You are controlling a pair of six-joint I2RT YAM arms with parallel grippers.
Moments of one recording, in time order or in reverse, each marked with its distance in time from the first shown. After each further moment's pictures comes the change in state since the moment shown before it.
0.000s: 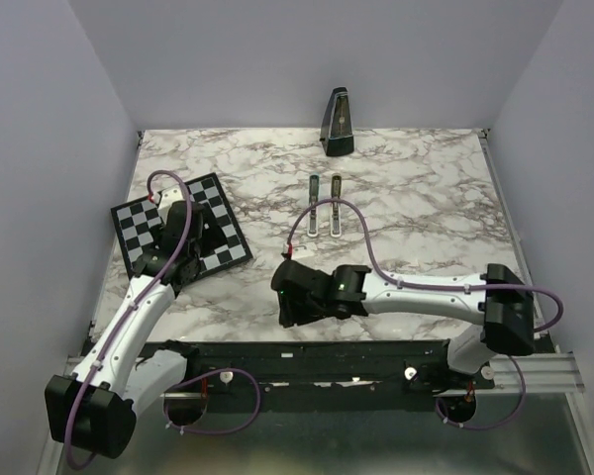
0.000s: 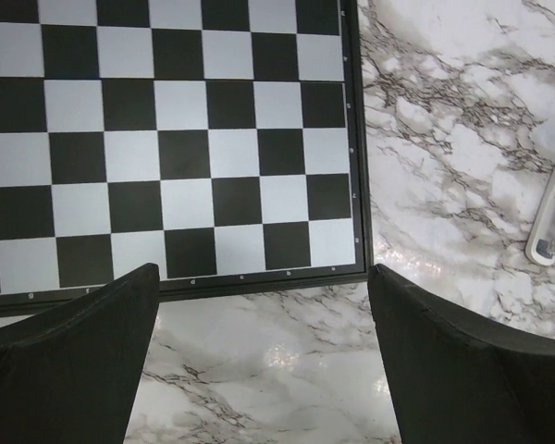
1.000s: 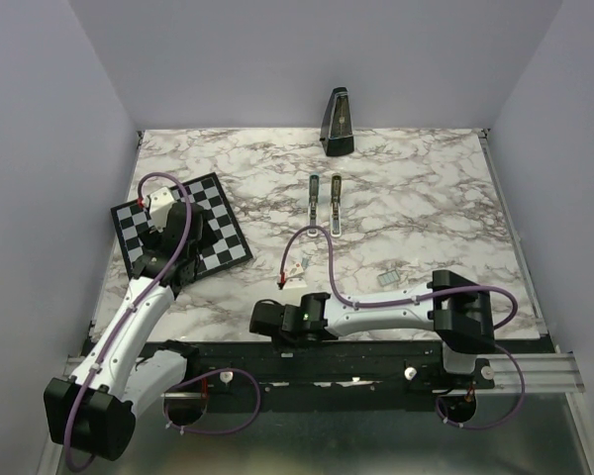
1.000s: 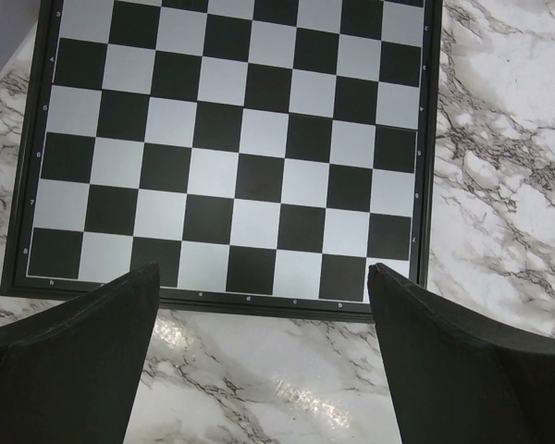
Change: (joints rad) left arm 0.000 -0.019 -0.002 -0.046 -0.214 -0.044; right arm 0.180 0.260 0.105 -0.139 0.099 0.372
